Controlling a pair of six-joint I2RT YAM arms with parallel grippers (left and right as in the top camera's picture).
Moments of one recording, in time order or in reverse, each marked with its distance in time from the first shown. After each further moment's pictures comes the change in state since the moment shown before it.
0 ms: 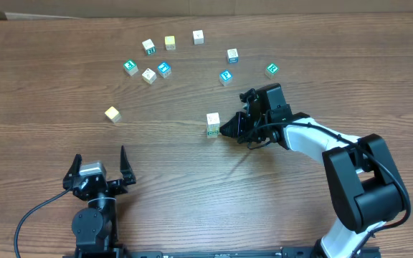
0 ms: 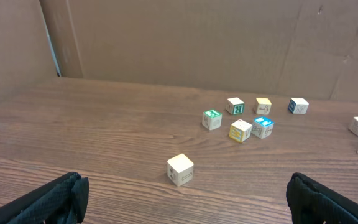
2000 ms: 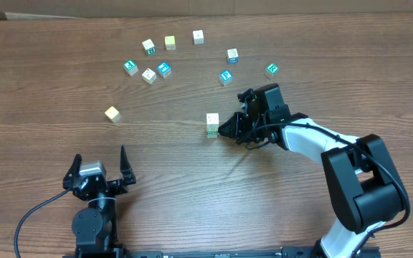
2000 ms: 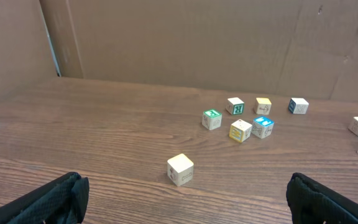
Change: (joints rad) left arm 0.000 0.000 0.000 0.000 0.000 0.000; right arm 0.012 0.000 0.000 0.011 -0.001 0.000
